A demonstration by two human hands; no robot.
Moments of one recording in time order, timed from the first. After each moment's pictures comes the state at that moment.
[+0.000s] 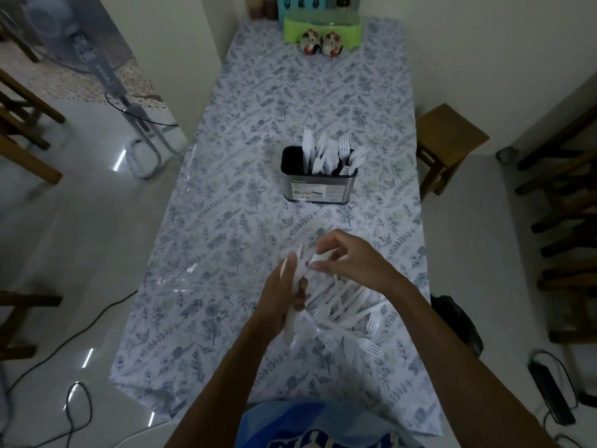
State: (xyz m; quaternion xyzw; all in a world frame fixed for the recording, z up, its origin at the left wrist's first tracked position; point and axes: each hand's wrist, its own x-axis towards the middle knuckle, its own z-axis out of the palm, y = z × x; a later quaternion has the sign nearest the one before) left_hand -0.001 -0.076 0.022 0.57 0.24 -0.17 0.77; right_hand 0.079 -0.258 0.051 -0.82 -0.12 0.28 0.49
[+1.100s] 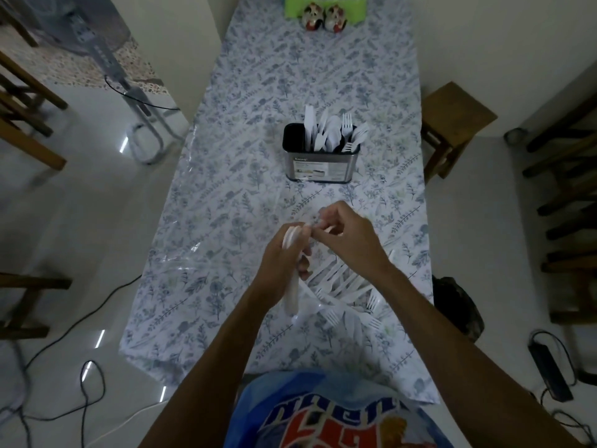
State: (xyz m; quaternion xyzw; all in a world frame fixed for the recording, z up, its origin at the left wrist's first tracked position) left_hand 0.002 -0.074 0.045 0.63 0.16 -0.12 0.75; right_hand 0.054 -0.237 0.065 -0.85 -0.08 0.13 0.51
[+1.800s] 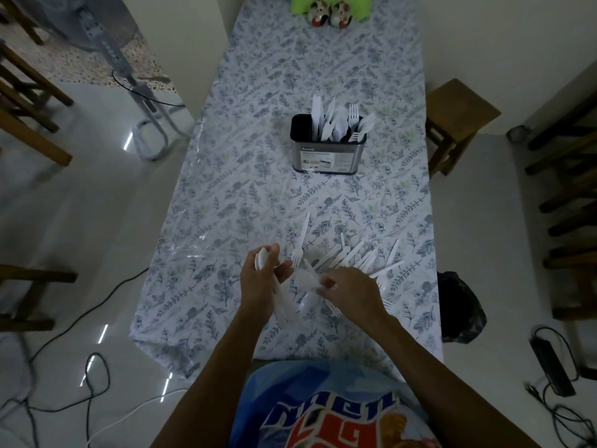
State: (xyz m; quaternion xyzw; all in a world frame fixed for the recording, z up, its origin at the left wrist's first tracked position) left_hand -0.058 -0.047 0.007 0.52 0.35 0.00 0.78; right_hand -0.040 -0.238 -0.018 -0.94 -0.13 0.16 0.27
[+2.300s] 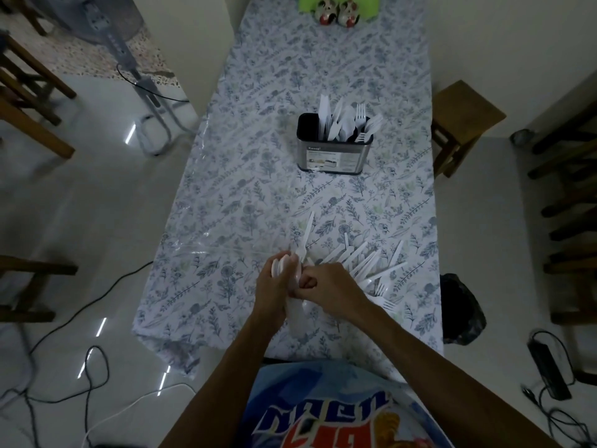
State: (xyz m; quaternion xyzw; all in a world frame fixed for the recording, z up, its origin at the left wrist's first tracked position) left_hand -0.072 -0.057 -0.006 0.51 0.33 -0.05 0.80; right_hand -0.034 -0.196 0.019 -0.88 -0.18 0.23 0.38
